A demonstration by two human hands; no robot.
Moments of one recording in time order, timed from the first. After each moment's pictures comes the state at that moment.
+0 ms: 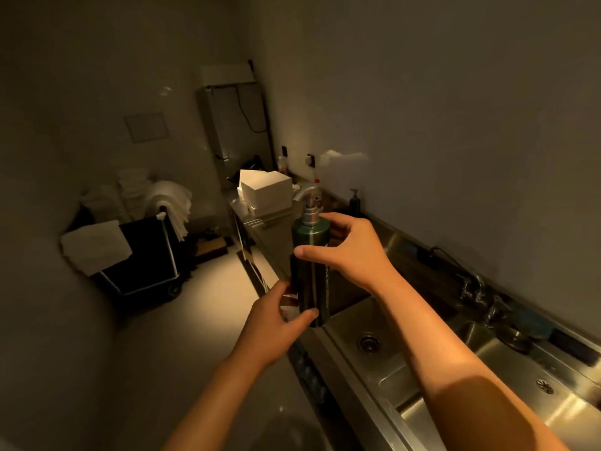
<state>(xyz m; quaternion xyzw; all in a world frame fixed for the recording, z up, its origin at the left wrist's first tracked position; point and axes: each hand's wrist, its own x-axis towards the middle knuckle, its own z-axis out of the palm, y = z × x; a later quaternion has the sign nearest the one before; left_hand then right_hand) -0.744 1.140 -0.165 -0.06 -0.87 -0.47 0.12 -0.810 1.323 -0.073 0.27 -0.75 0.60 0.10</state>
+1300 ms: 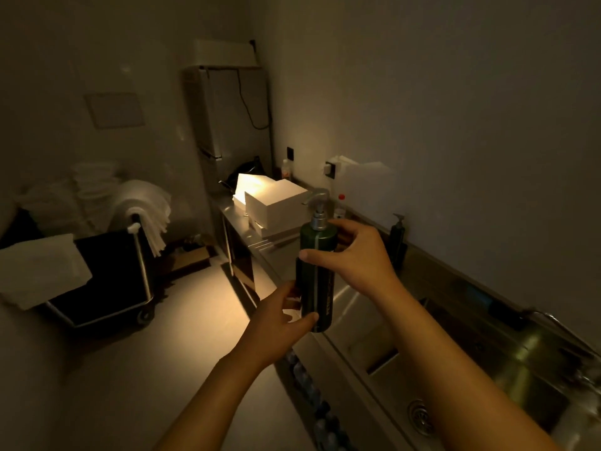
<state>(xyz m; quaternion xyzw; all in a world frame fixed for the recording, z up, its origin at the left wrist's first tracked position) -1.079 0.880 -0.191 -0.08 -0.84 -0.53 0.04 -1.118 1.061 -0.087 0.19 -0.78 0.58 0.12</state>
